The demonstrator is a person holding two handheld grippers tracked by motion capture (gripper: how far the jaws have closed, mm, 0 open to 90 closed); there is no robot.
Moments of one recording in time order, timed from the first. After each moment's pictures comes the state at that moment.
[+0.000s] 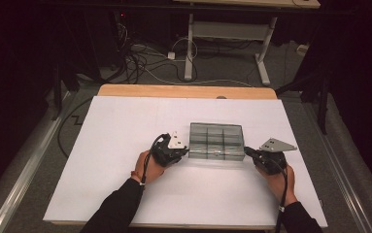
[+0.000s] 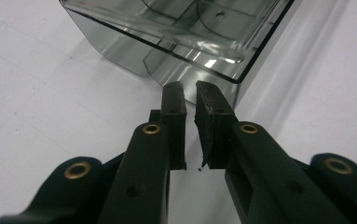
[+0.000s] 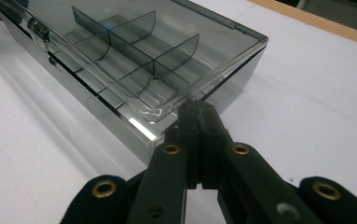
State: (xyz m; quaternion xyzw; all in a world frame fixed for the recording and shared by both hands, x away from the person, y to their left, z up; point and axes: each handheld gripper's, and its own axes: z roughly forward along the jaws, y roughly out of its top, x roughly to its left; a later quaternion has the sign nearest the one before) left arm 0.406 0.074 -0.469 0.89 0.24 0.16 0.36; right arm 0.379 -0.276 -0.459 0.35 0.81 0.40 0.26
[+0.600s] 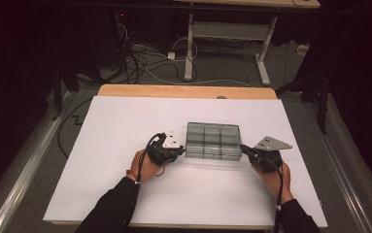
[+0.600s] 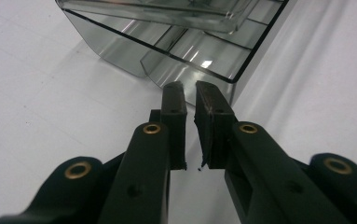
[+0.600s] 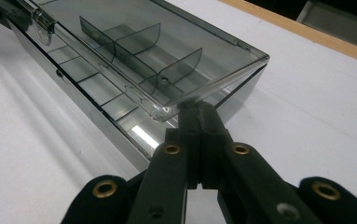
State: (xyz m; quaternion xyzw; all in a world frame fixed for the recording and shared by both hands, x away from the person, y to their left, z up) left arm 0.408 0.086 -0.469 0.89 0.22 0.15 0.36; right arm 0.381 -0.263 -0.454 0.34 0.81 0.40 0.26
